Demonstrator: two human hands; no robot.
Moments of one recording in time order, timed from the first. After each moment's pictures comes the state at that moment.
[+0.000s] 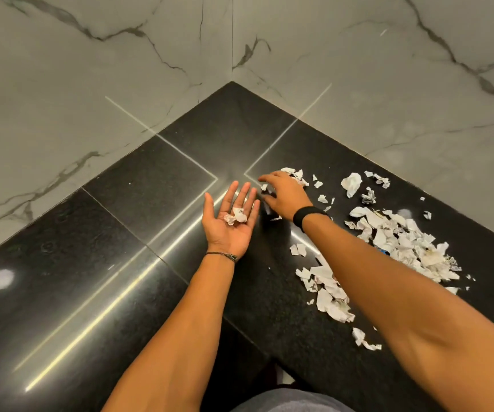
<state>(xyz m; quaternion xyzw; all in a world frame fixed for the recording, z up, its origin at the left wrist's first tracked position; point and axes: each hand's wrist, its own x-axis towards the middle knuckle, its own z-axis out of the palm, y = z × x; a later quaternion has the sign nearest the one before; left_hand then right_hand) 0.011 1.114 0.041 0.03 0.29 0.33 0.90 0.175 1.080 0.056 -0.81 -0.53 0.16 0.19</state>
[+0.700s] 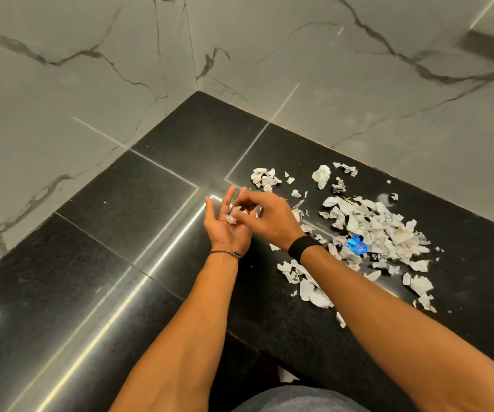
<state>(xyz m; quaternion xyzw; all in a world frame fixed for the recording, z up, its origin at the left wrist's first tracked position) 0.053 1.089 0.041 0.06 0.30 0.30 0.90 0.129 1.007 0.092 -0.74 -0.51 0.15 0.42</state>
